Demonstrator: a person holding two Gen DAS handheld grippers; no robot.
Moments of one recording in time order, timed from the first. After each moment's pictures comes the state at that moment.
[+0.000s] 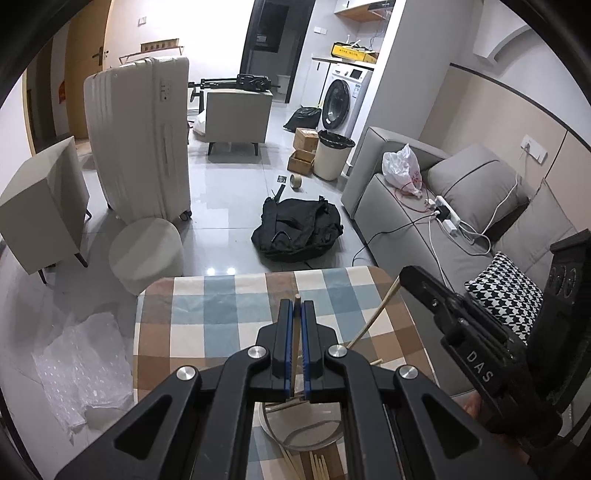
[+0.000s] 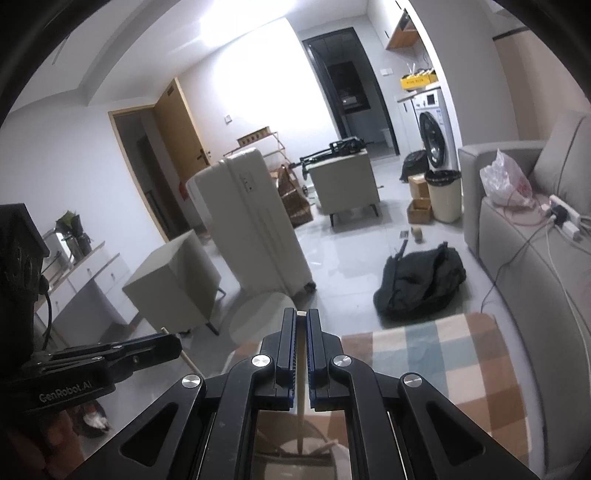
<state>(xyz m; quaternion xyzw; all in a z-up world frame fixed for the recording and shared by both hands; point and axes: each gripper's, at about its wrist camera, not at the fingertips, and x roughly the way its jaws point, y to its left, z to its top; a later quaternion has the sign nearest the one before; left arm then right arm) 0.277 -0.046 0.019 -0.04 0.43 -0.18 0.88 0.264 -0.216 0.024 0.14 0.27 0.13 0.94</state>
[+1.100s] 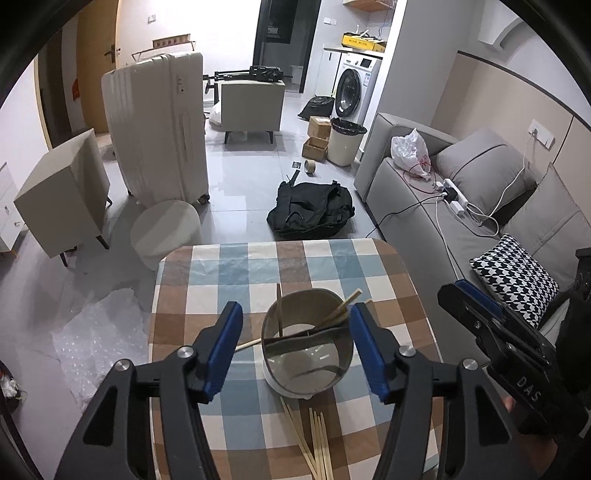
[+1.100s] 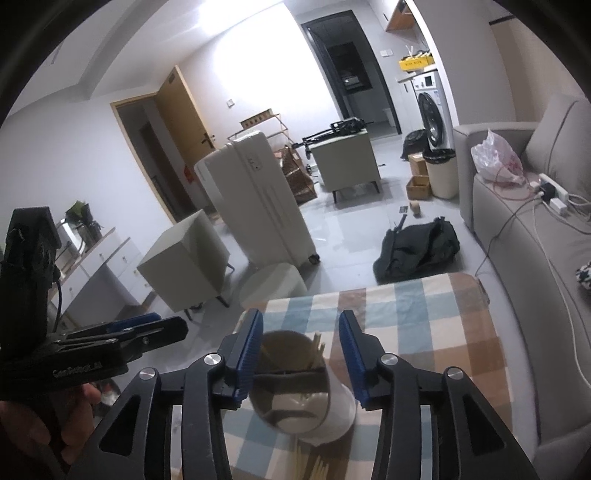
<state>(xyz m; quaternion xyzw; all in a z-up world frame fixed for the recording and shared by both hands) 0.220 -0.052 0.029 -0.02 0.45 -0.14 0.88 0.187 -0.241 0.037 0.15 0.31 0.15 0.93</state>
